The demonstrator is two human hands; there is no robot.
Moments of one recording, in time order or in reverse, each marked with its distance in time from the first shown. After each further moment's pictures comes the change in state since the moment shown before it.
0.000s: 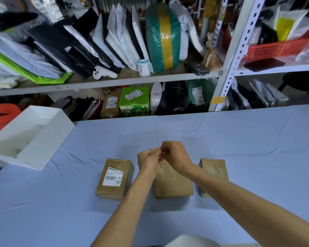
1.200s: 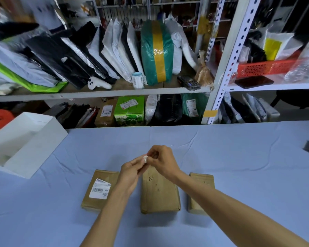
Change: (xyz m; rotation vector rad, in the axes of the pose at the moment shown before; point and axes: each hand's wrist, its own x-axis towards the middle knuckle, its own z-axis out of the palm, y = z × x) left_hand -0.001 0.020 -0.013 -0.276 -0.326 0.029; right_hand 0.020 -0.008 -0.024 0.301 -0.010 0.011
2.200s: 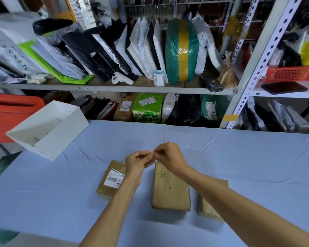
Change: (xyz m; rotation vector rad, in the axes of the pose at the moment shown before) left_hand -0.015 0.013 -0.013 0.092 0.261 0.174; right_hand 0.003 -0.025 0.009 -0.146 -0.136 -0.196
